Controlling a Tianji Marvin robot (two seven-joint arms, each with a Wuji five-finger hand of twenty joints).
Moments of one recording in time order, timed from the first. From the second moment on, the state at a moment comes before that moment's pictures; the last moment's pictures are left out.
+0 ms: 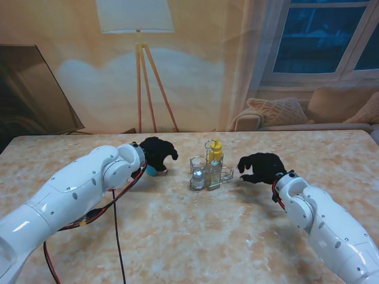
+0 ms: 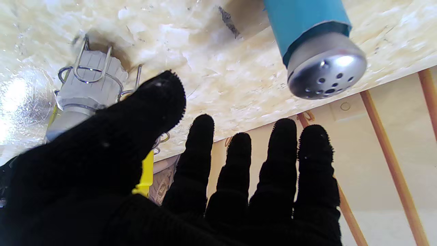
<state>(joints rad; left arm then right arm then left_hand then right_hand) 0.80 -1.08 -0.60 -1.10 0.81 -0.19 -0.14 -1.25 -1.06 1.09 -1.20 -0.96 -0.22 -0.18 0.67 -0.70 0.96 -0.17 0.66 0.13 0.28 0.38 0.55 0.21 0.29 0.30 0.58 0.31 0.30 0.49 0.32 0.27 0.80 0.42 0.54 -0.55 0.80 -0.25 0.62 -0.39 0.94 0.53 0.87 -0.10 0.57 0.55 0.97 -0.12 0.54 0.56 0.58 0.15 1.03 0.49</state>
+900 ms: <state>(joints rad) 0.70 -1.06 -0.46 -1.02 0.83 -0.20 -0.21 -1.25 -1.06 1.09 -1.20 -0.96 -0.22 -0.18 0.72 -0.73 0.99 -0.17 0.63 0.02 0.30 0.38 0.47 0.15 0.27 0.29 0.56 0.32 0.30 0.48 0.33 0.28 0.80 0.41 0.54 -0.55 0.80 -0.25 0.62 -0.39 0.94 0.53 0.87 -0.10 0.57 0.55 0.97 -0.12 0.54 0.56 0.58 0.15 1.03 0.49</state>
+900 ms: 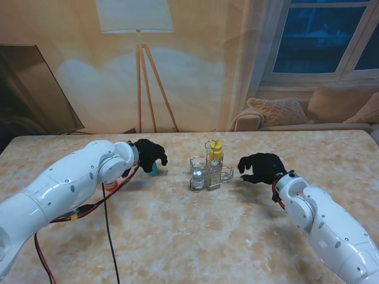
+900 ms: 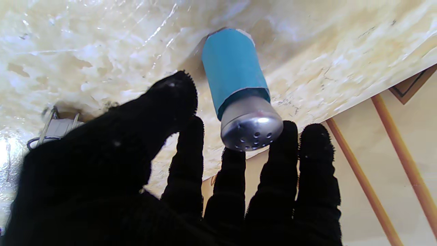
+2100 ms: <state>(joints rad) 0.65 -1.09 -0.36 -0.94 0.79 -0.17 -0.17 -1.25 -1.06 1.09 -1.20 -0.96 -0.22 -0.18 0.87 -0.72 0.99 -0.17 0.65 0.01 0.48 0.42 0.51 0.13 0.36 0.32 0.77 0.16 0.39 0.63 0.55 0.14 0.88 0.51 0.54 -0.55 0.81 -0.25 0.62 -0.39 0.94 0.53 0.87 -0.10 0.57 0.55 0.97 -0.12 0.54 0.56 0.58 0.15 1.03 0.49</state>
